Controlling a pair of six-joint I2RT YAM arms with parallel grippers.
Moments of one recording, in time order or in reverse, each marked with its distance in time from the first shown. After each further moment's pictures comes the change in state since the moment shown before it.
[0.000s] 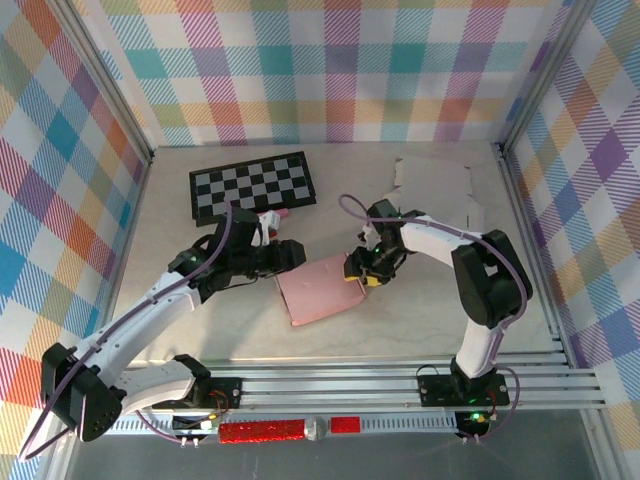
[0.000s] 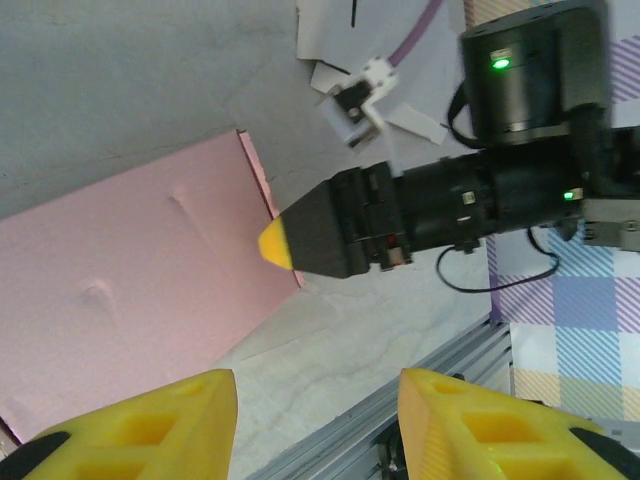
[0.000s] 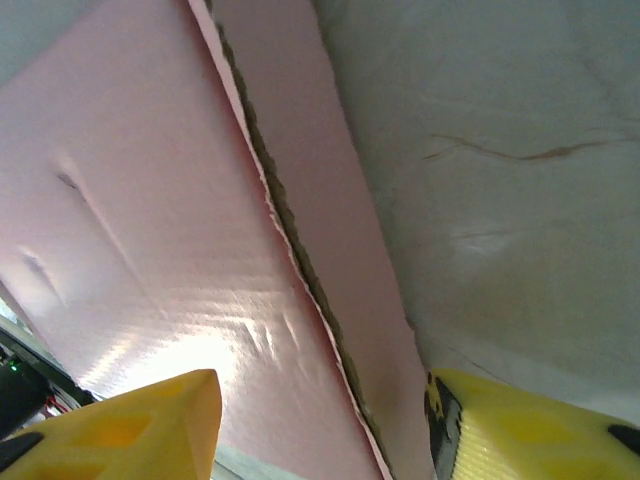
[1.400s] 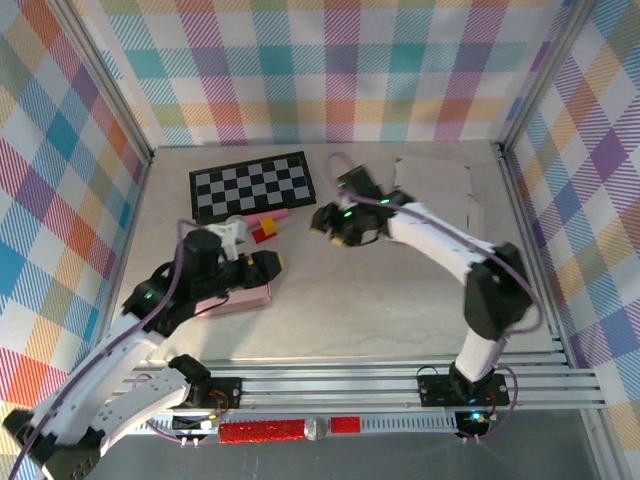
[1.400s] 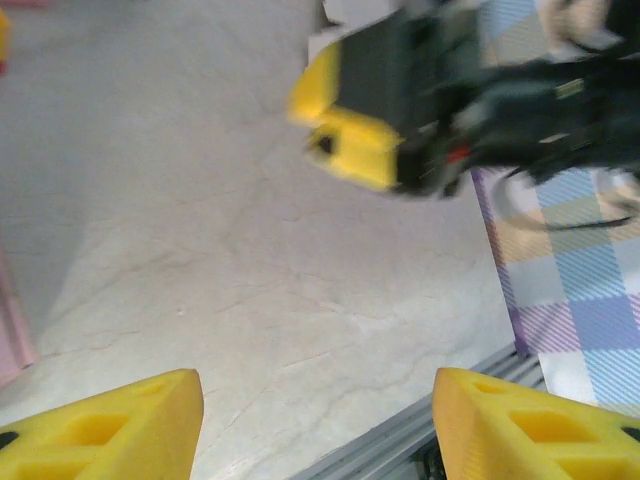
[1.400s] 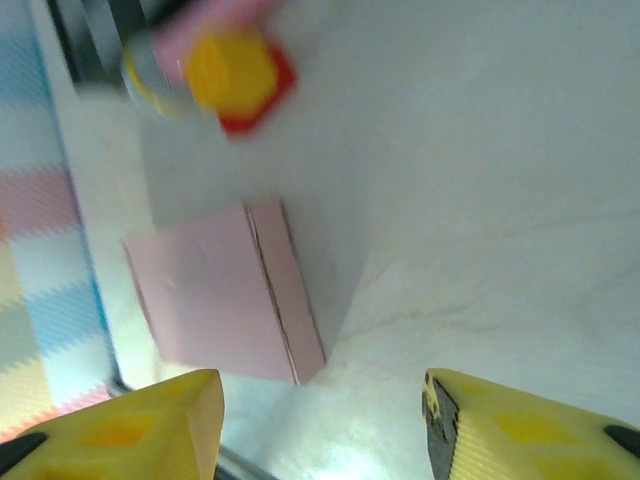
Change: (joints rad) left arm 0.001 -0.258 -0.052 -0.101 -0.131 0.063; right arm 0.097 -0.116 0.276 0.120 0.215 0.446
